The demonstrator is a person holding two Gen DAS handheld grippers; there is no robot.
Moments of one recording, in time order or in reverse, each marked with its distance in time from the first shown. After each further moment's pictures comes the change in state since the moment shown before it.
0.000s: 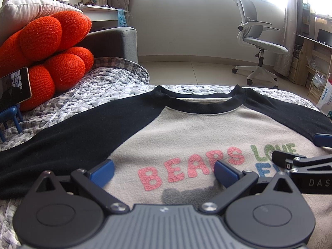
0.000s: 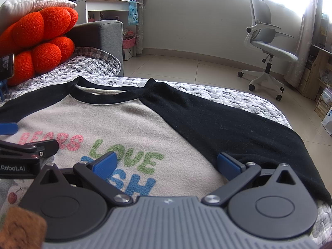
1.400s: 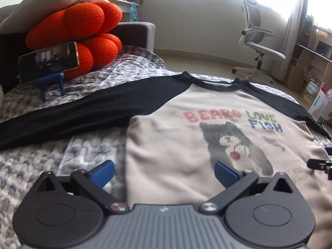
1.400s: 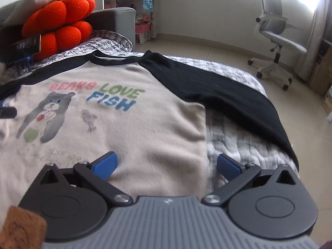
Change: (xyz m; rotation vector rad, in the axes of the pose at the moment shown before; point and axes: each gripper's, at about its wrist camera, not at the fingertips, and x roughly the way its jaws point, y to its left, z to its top) left arm -0.113 0.069 -0.067 -0.091 0.047 -0.030; right arm -0.091 -0.064 -0.064 0.007 0.094 0.113
